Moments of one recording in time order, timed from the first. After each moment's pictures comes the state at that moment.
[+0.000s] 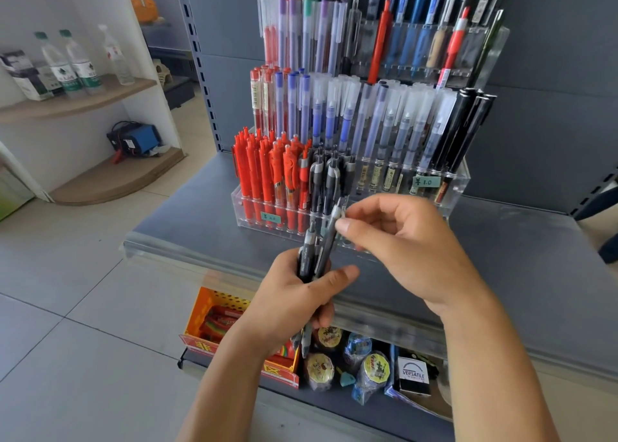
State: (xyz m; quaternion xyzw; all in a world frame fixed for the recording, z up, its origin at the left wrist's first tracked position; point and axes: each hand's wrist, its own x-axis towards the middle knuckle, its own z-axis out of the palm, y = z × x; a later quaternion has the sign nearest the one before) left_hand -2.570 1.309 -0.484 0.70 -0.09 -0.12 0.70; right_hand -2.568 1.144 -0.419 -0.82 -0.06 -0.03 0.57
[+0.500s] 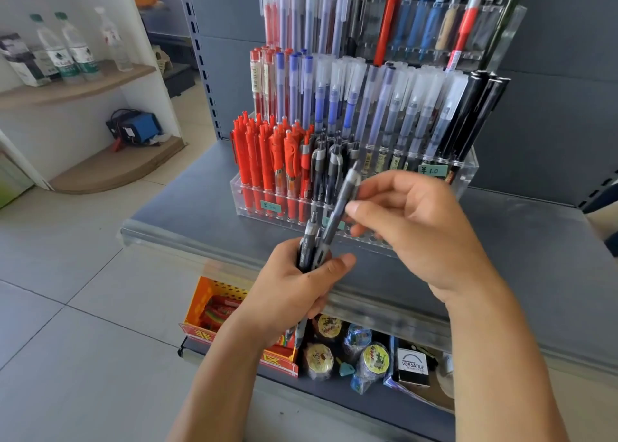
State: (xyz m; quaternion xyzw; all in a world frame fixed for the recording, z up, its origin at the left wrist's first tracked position) left_hand -2.570 1.309 -0.485 0.71 -0.10 -0.12 0.69; right_hand -2.566 1.142 -0.415 -0.78 -0.07 -0.04 0.62
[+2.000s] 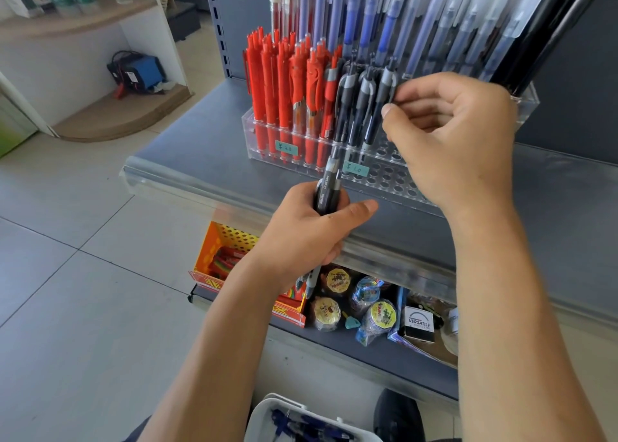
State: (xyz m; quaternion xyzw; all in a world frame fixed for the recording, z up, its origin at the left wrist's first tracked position) left_hand -2.568 1.310 -0.491 0.71 -0.07 -0.12 0.69; right_hand -2.531 1.151 -0.436 -0.83 -0.08 -0.28 0.48
